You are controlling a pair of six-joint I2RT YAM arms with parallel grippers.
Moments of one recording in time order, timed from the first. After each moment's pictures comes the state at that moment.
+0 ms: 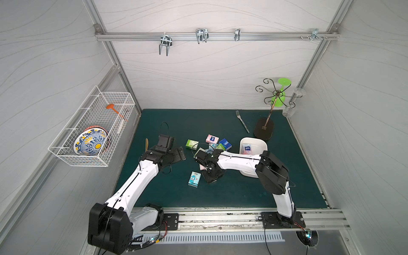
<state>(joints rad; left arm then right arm) -0.24 1.15 0.85 -0.74 -0.03 -0.60 1.10 2.05 1.48 -0.90 -0.02 0.51</state>
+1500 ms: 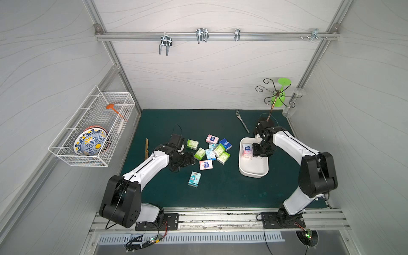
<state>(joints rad) -0.31 1.38 0.89 -0.73 0.24 -0.56 0.29 1.69 1.25 -0.99 -0.01 0.22</state>
